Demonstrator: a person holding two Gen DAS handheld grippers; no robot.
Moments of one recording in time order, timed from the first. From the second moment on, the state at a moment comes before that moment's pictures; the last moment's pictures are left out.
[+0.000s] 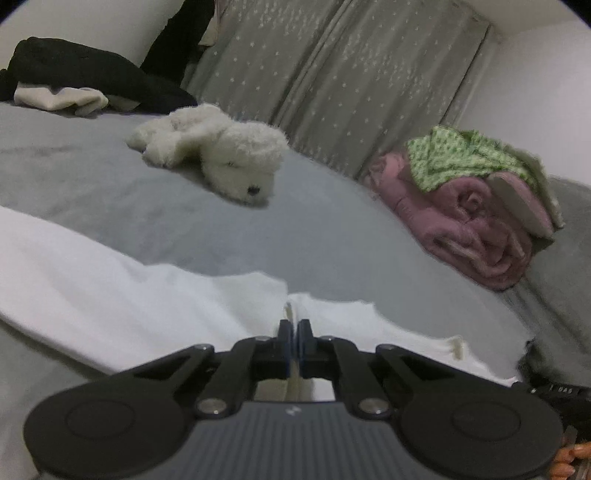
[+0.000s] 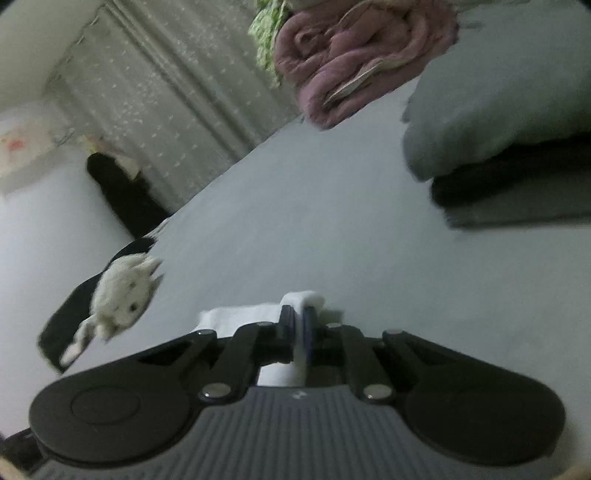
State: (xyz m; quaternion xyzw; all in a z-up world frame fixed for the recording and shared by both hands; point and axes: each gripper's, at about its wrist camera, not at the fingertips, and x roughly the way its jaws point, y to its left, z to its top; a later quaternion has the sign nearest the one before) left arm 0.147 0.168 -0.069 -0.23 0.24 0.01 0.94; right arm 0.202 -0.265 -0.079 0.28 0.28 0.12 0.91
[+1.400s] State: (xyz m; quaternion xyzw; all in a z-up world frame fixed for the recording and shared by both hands) left arm 0.261 -0.176 -0.027 0.12 0.48 -0.19 0.85; right arm 0.149 -0.263 -0.083 0.21 0.30 0.22 0.91
